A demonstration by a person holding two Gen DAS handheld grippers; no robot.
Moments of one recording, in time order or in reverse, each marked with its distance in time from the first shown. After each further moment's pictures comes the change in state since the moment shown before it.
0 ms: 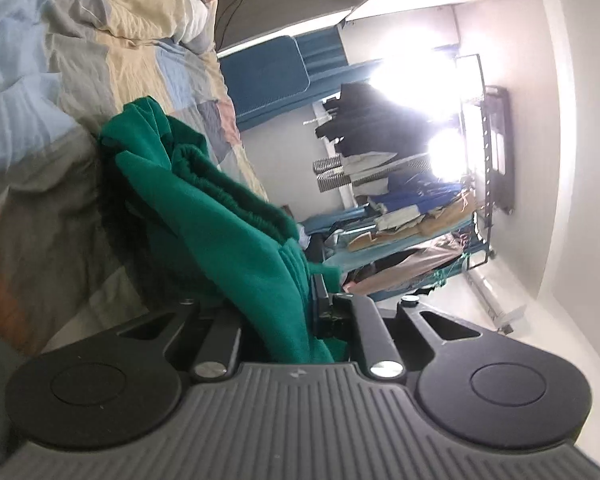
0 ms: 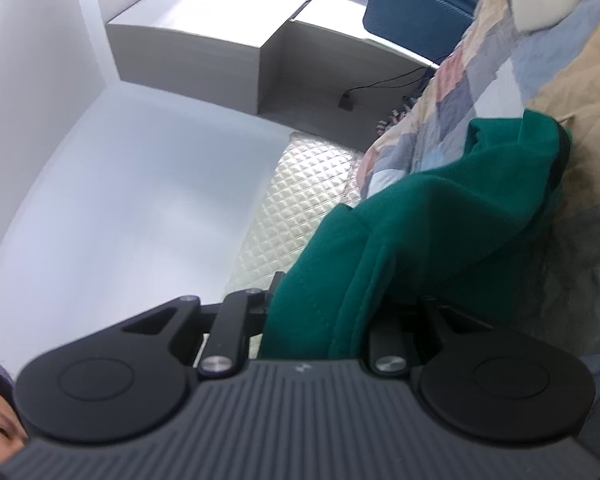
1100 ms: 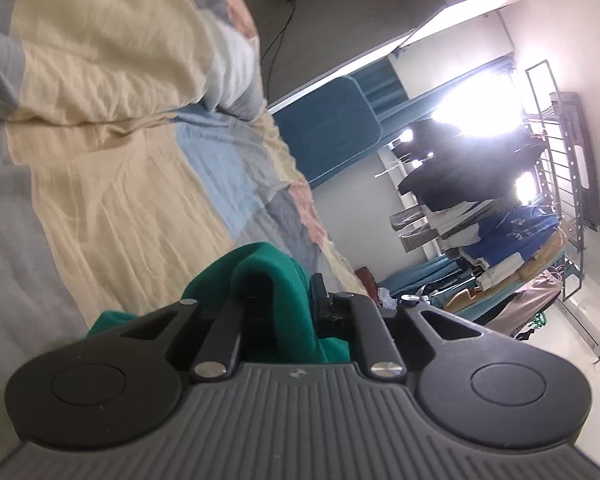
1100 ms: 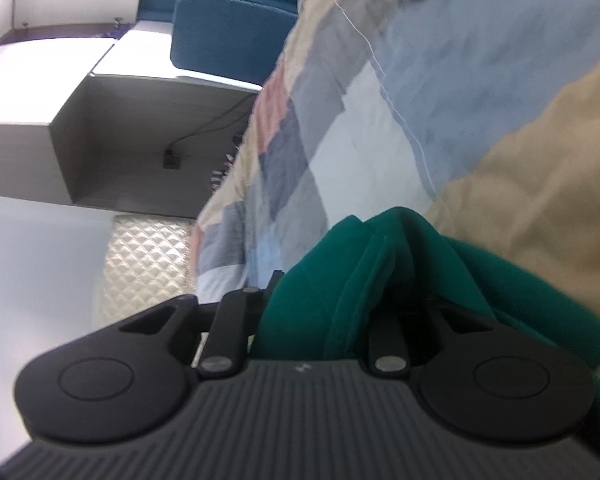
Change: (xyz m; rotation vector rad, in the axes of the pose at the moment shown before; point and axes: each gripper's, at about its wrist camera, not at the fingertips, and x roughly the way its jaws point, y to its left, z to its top) left arm 0.299 0.151 0.218 0.141 -0.128 0.212; right arm 0.249 -0.223 0.168 0.258 -0.068 -0.410
